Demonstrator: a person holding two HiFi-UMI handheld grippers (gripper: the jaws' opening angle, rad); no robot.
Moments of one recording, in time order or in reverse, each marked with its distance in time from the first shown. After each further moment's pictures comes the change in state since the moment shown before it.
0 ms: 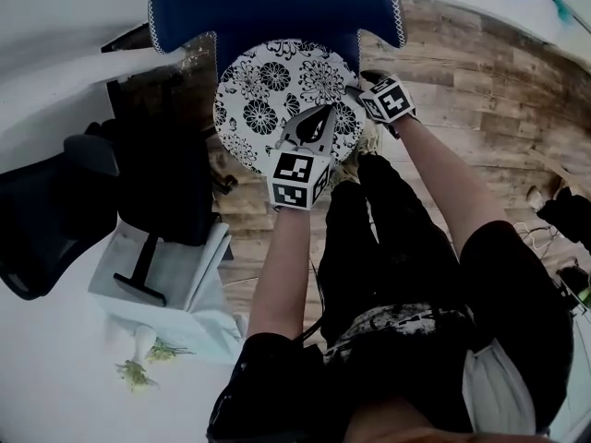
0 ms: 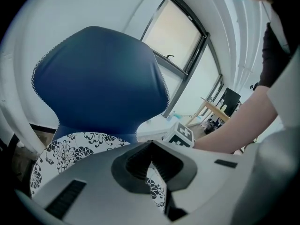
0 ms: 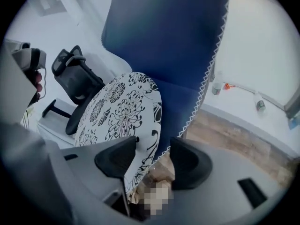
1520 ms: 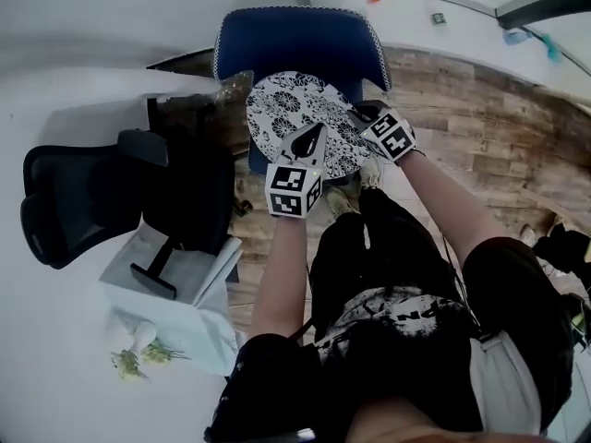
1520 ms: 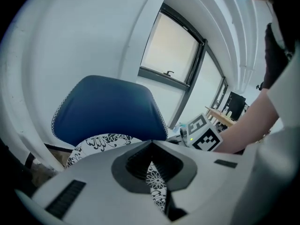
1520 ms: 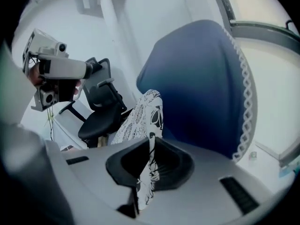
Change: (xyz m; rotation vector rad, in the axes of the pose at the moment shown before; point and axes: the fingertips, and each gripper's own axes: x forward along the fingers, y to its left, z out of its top) left arm -0.074 -0.011 0.111 0.053 -0.104 0.109; right arm -0.138 0.071 0.124 -0.274 -0.222 0.033
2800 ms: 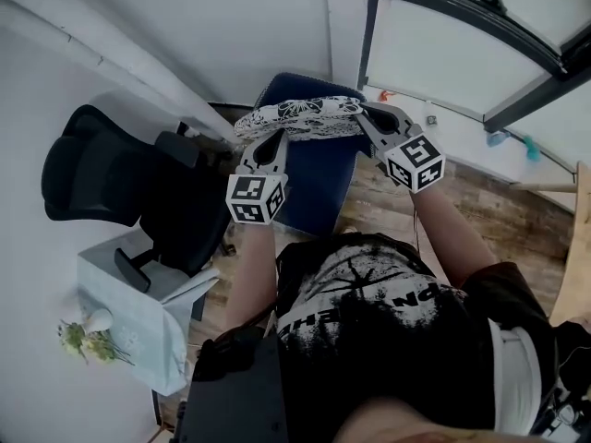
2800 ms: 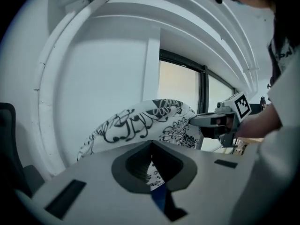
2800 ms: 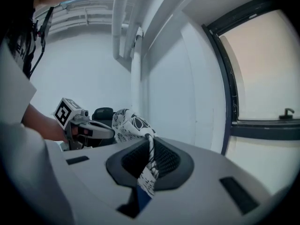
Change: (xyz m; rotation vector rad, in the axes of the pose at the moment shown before) left arm -0.155 0.007 0.179 0.090 -0.415 0.254; right arm -0.266 0.050 0.281 -0.253 -0.626 0.003
